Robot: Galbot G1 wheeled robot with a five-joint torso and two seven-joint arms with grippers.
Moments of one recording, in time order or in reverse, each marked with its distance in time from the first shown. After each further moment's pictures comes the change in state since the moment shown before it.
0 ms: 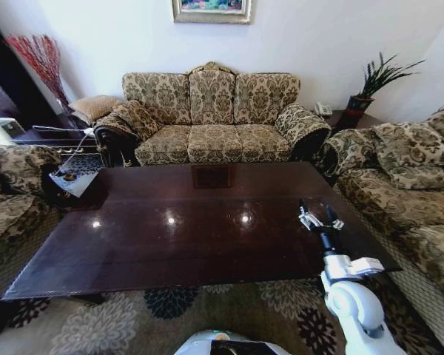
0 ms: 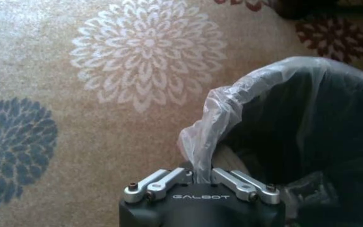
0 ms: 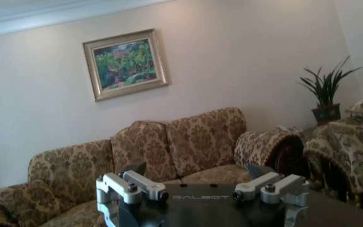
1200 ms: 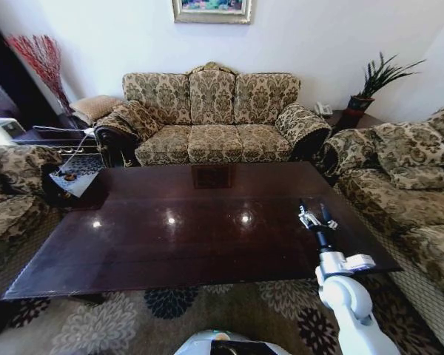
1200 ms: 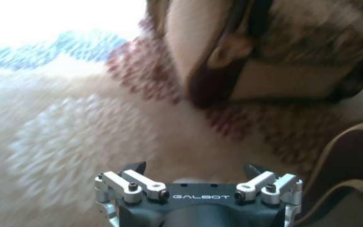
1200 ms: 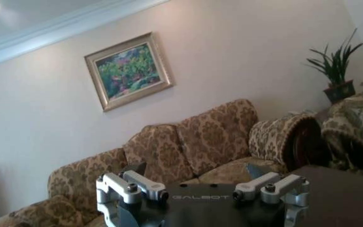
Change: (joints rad) left arm 0.369 -0.174 -0.121 -0.715 -0.088 0.041 0.082; right arm 0.080 0.020 -0.070 -0.090 0.082 0.038 -0.039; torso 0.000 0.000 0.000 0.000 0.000
